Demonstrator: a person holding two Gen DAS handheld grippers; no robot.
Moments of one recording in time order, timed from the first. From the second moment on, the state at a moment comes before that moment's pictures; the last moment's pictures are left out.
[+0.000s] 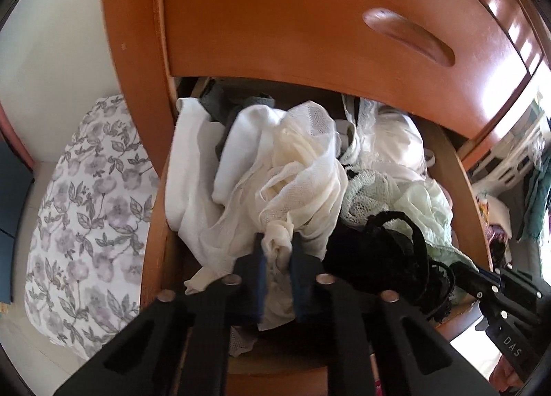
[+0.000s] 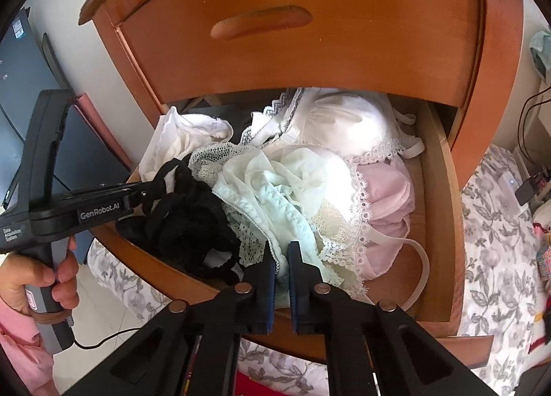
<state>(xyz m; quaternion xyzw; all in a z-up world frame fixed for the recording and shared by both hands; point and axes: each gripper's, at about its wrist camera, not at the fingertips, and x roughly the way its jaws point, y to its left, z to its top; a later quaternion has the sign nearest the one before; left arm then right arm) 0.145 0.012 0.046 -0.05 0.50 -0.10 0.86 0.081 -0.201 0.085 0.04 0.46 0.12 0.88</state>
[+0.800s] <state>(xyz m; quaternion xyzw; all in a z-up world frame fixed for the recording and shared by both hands) 0.090 0.040 0.156 -0.09 0.30 -0.12 0.94 0.053 -0.204 0.175 0.02 0.31 0.11 0.95</state>
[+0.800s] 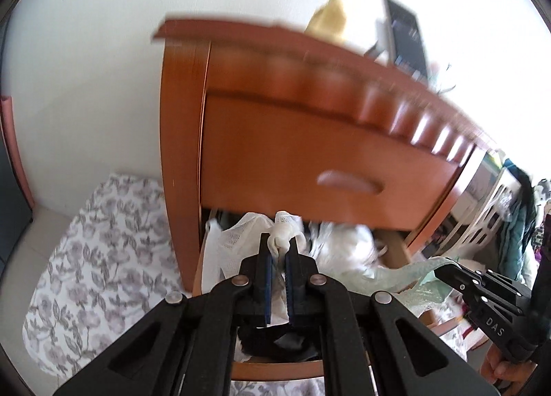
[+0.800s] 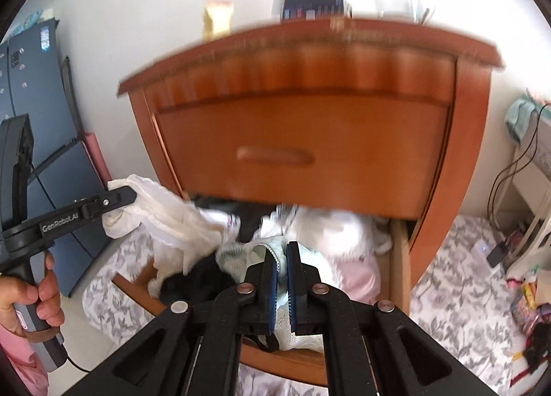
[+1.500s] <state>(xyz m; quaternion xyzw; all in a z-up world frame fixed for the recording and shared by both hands) -0.024 0.053 0.287 -0.08 0.09 -0.17 0.98 -0.049 -0.214 0.311 0.00 0.10 0.11 0.99</state>
